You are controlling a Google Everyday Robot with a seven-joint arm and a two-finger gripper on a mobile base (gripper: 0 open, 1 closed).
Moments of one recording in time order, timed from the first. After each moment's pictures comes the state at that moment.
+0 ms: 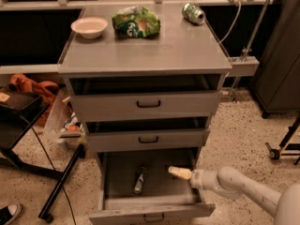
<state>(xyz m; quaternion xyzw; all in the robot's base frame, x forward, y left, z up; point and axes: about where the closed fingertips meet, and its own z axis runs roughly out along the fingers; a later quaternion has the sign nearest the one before) 0.583 -0.156 0.273 0.10 0.89 0.41 0.17</state>
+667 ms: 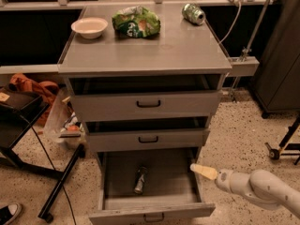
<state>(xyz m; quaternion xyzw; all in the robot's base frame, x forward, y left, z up) 0.536 -0.241 0.386 0.13 0.89 0.38 0.23</state>
